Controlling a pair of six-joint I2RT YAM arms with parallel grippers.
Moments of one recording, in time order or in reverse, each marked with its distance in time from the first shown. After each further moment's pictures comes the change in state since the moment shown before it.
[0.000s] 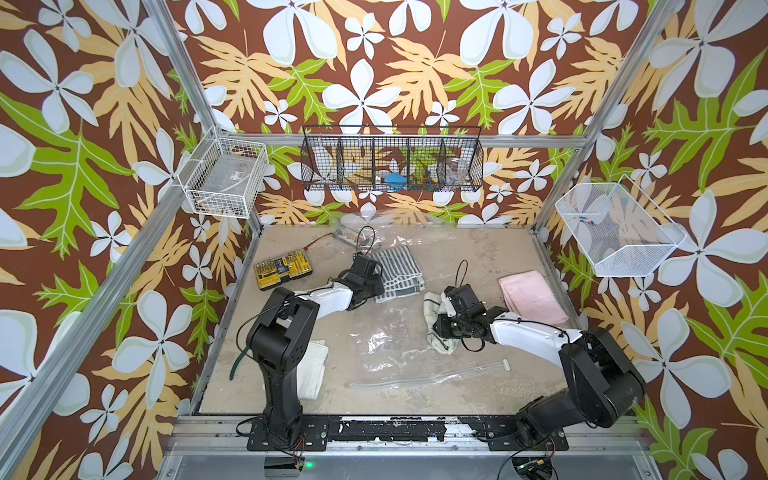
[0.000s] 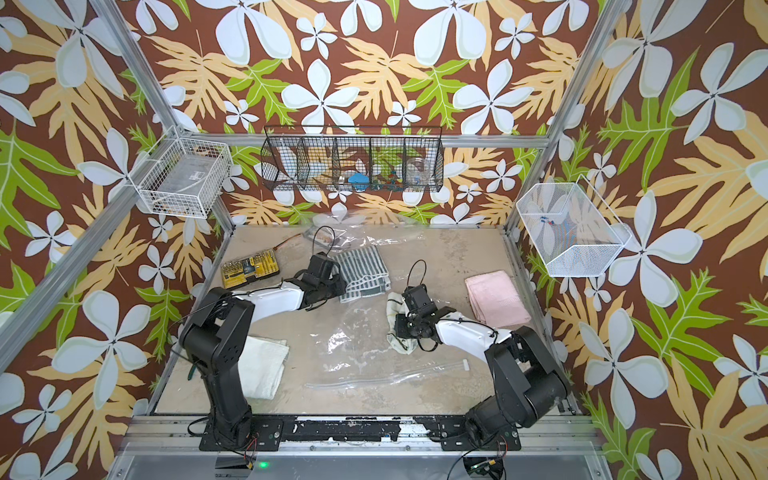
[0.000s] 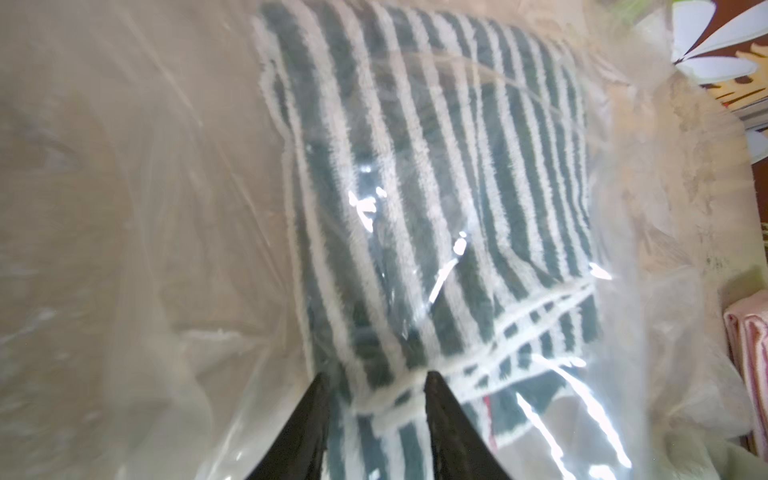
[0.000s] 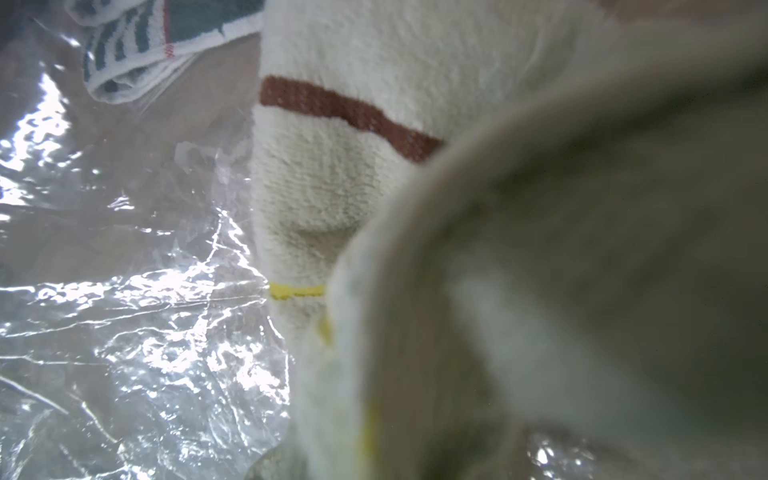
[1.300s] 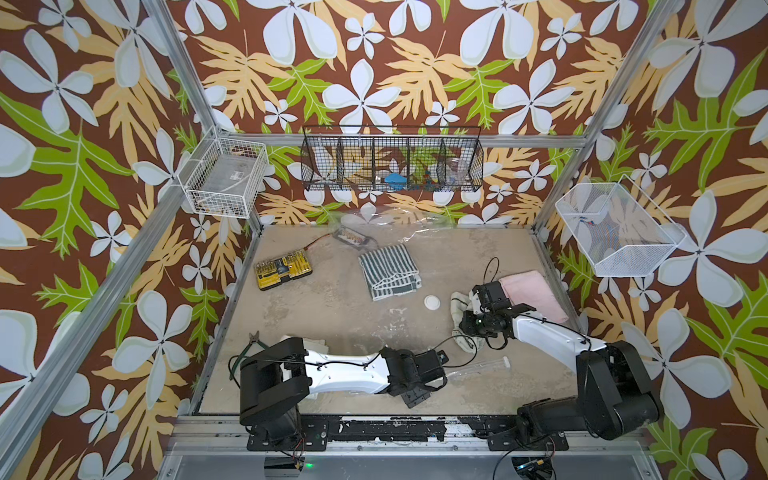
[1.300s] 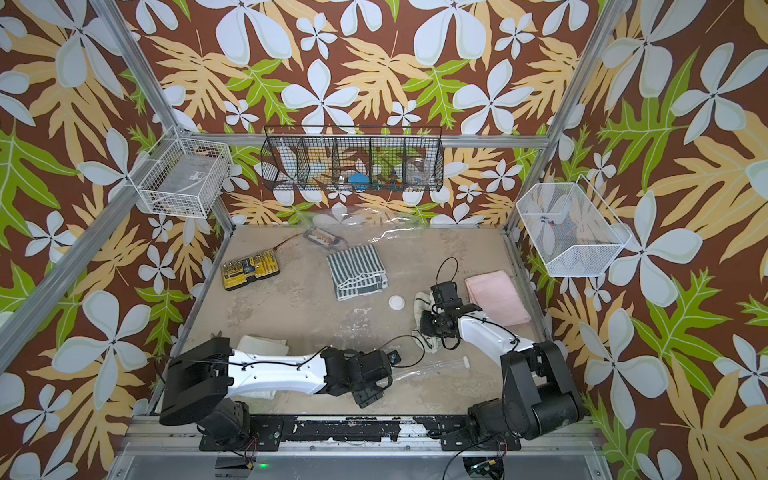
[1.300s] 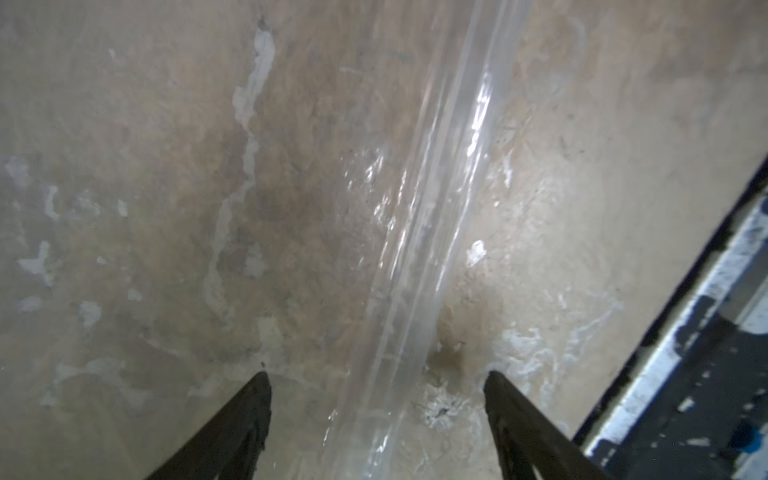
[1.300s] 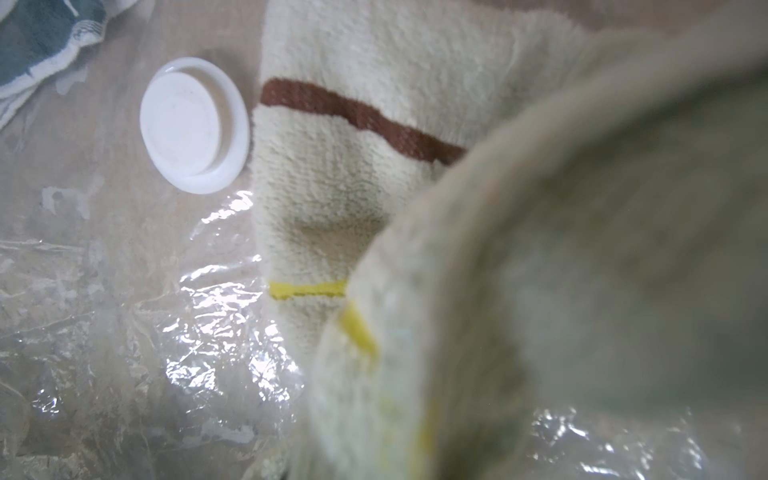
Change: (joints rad) left arm -0.836 -0.161 -0.127 -0.446 -0.209 0.513; right arm -0.234 -0.103 -0.055 -0.101 0.021 -0.103
